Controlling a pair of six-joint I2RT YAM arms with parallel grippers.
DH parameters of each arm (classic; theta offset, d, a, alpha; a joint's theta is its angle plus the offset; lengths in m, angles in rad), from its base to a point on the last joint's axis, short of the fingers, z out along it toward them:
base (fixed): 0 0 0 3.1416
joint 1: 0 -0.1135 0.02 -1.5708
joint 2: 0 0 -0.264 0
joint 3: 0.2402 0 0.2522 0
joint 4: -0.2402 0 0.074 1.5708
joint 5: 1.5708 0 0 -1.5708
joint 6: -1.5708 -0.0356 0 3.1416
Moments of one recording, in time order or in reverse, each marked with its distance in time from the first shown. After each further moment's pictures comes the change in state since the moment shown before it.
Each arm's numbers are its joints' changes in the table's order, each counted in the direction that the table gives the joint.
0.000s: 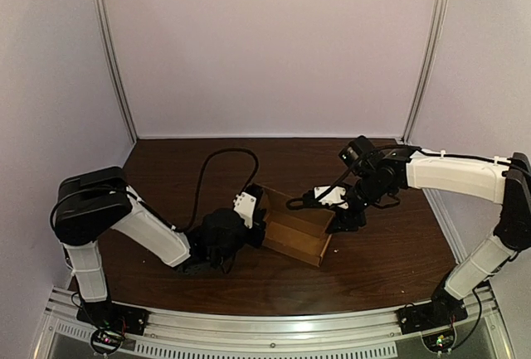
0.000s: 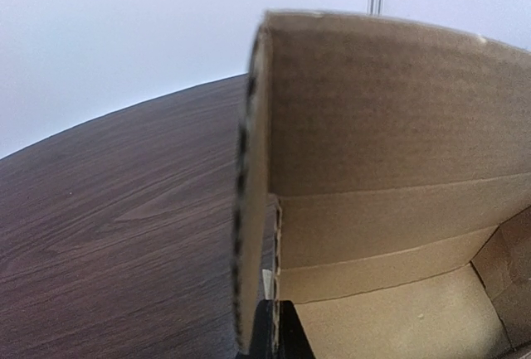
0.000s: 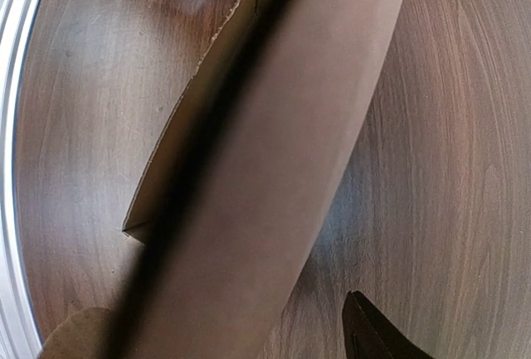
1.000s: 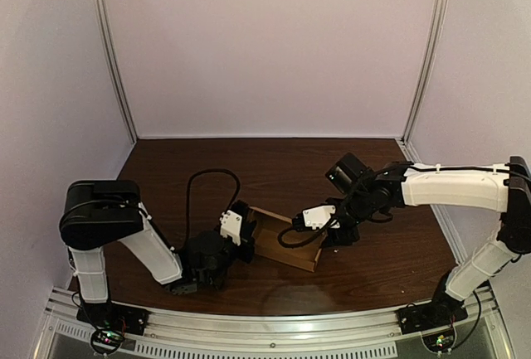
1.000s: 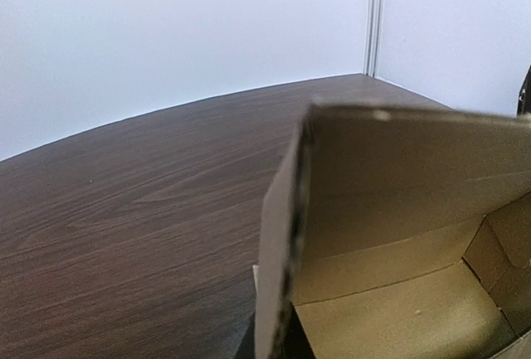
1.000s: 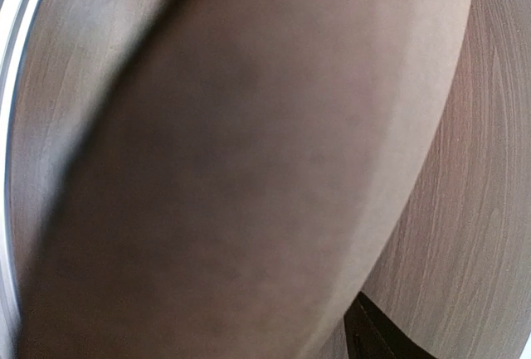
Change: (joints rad) left arm 0.076 -0.050 -0.188 0.343 -0.107 -0.043; right arm -0.154 0.024 -0.073 0.069 0.121 0.016
